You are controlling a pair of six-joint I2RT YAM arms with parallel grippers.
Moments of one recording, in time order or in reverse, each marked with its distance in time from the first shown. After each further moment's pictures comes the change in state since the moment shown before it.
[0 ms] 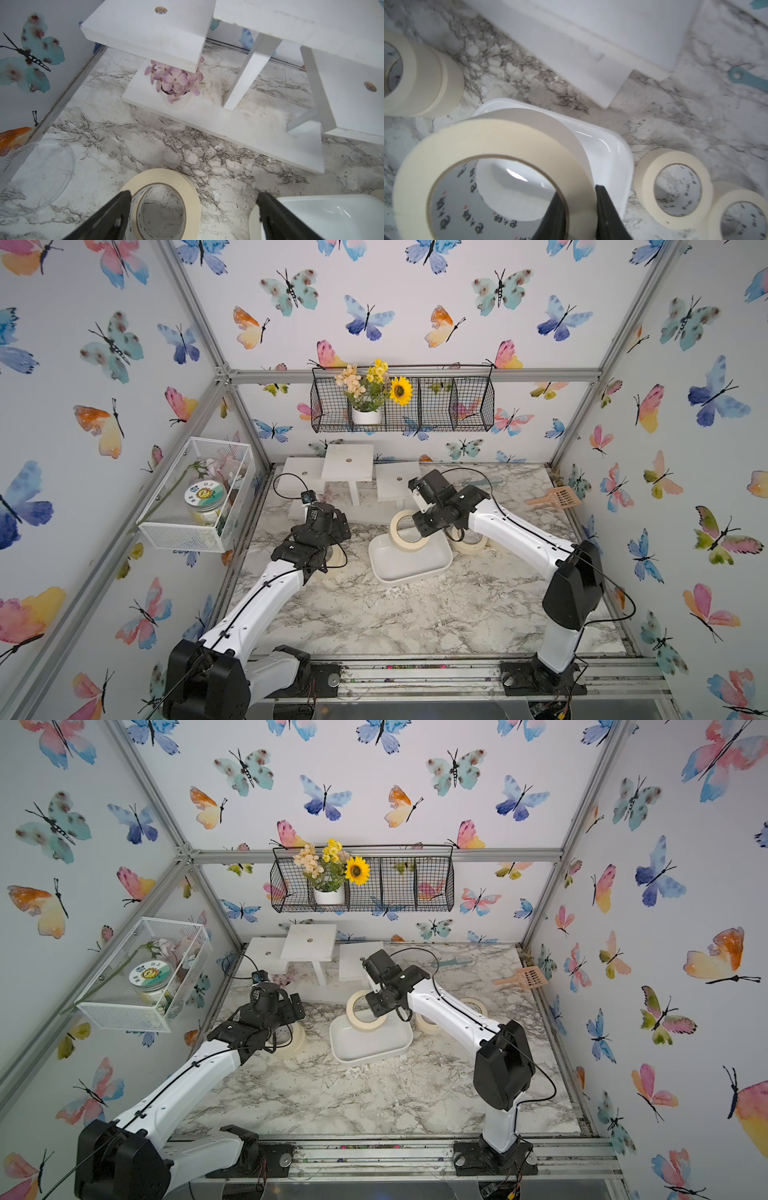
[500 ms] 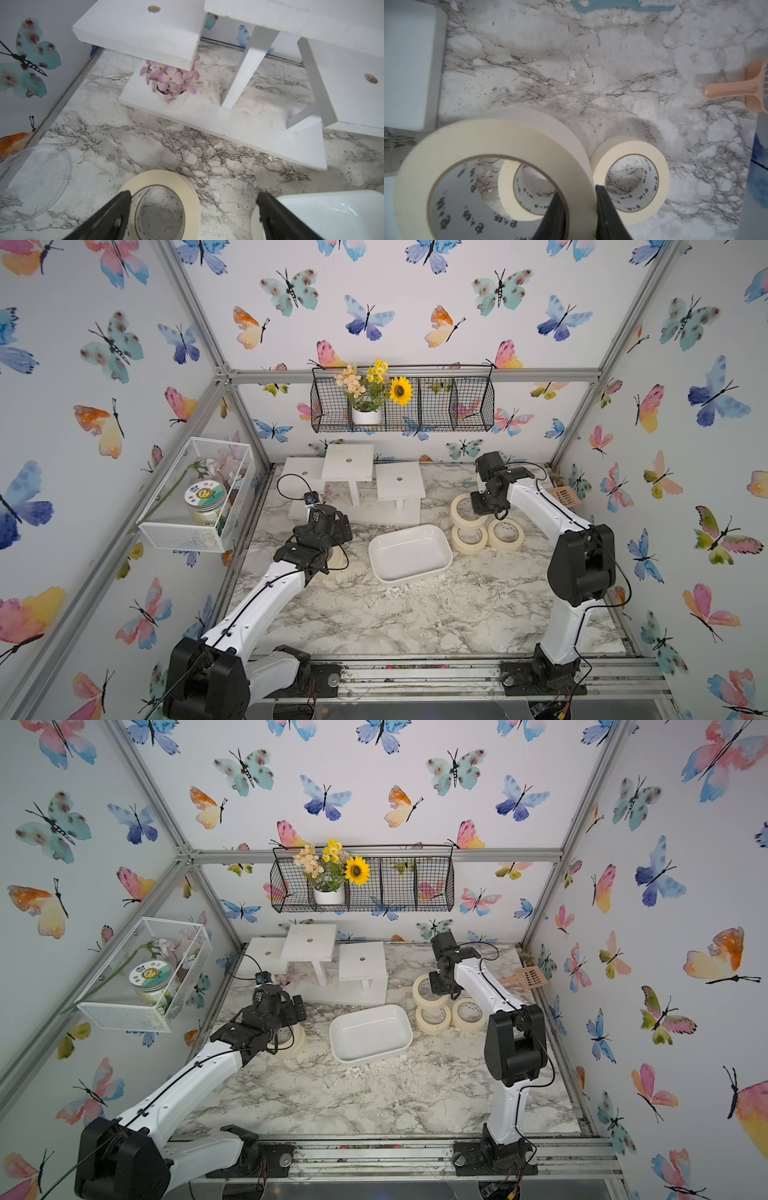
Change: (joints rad) left arm -0.010 0.002 -0.029 0.034 -0.003 0.023; right arm -0.392 0.132 -0.006 -0.053 0.054 -0.018
